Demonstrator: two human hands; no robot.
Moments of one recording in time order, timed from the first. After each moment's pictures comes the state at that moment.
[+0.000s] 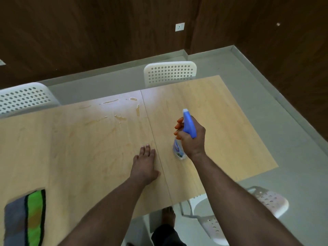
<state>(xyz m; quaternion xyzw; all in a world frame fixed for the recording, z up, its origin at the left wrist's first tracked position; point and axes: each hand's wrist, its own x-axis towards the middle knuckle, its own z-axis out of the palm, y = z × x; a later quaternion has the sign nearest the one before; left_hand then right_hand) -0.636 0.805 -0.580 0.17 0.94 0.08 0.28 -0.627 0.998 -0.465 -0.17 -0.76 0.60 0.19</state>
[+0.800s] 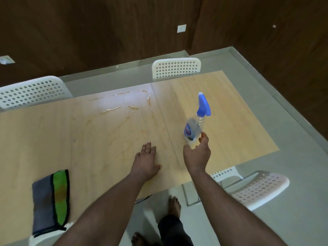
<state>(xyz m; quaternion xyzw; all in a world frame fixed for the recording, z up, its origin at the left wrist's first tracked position) -0.587 0.729 -0.565 0.19 0.94 0.10 0.25 -0.528 0.915 -0.507 -0.40 -0.77 0.48 0.17</state>
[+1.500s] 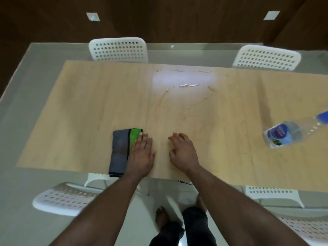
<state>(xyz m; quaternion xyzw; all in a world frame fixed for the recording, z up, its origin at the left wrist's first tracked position) -0.530 0.432 -0.614 0.04 0.98 0.15 0.10 -0.558 0.633 -0.582 0.10 -0.96 0.22 -0.15</state>
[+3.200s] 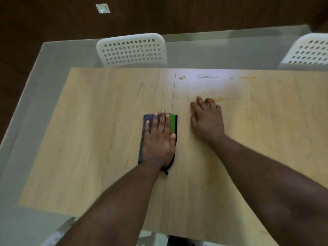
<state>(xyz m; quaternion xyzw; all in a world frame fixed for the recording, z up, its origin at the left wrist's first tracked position) -0.720 0.402 -0.643 0.01 1.00 0.04 0.06 -0.809 0.594 -0.618 0.11 -0.98 0.11 -0.09</state>
